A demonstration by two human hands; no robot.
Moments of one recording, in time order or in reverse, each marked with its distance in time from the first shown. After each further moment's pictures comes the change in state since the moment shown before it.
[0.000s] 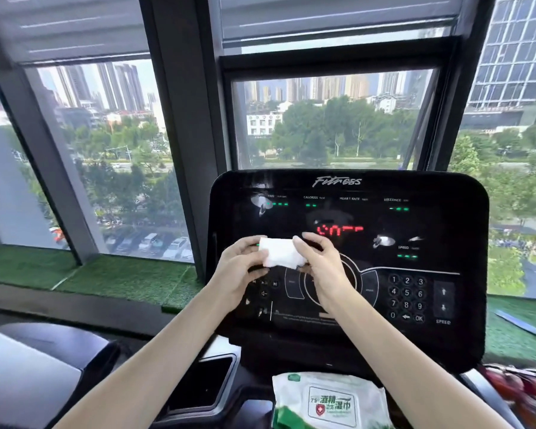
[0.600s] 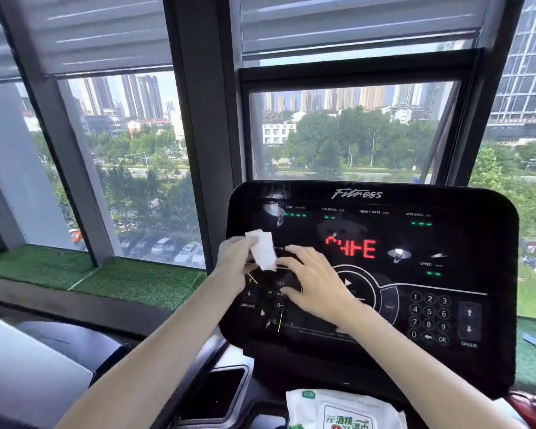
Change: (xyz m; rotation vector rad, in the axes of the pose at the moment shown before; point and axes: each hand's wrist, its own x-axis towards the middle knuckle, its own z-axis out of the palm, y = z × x) left_hand 0.034 0.028 -0.017 -0.006 0.420 -0.066; right_hand 0.017 0.015 0.013 -1.368 -0.315 -0.803
